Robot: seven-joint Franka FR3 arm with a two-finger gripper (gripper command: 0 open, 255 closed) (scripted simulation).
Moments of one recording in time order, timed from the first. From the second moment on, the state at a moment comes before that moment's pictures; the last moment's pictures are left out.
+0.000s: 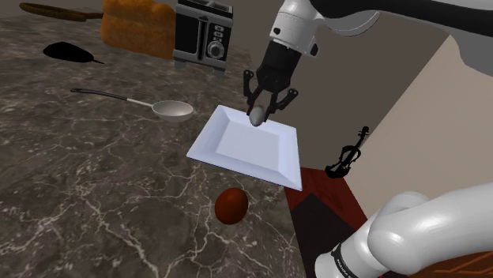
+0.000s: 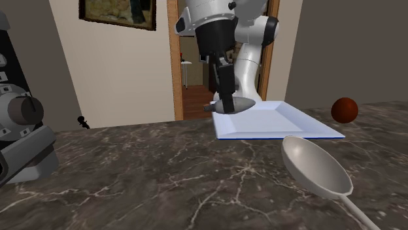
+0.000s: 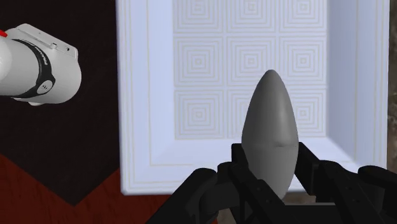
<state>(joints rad) -0.06 -0.41 0.26 -2.04 0.32 1.62 1.02</state>
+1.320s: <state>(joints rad) -0.03 -0.46 0.32 -1.91 0.36 1.48 1.16</state>
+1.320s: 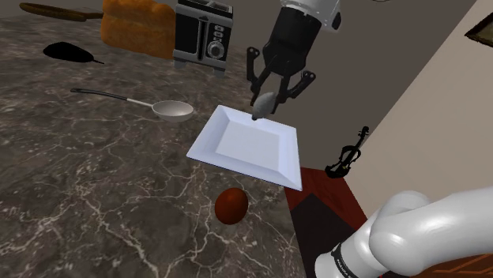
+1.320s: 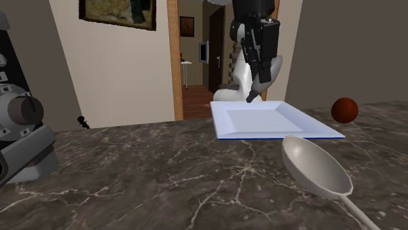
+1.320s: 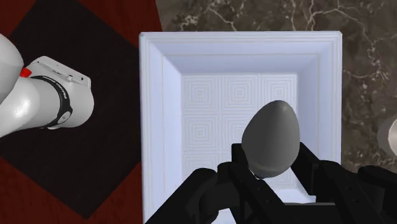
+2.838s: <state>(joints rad) -0.02 -0.51 0.34 -2.12 0.39 1.63 1.12</state>
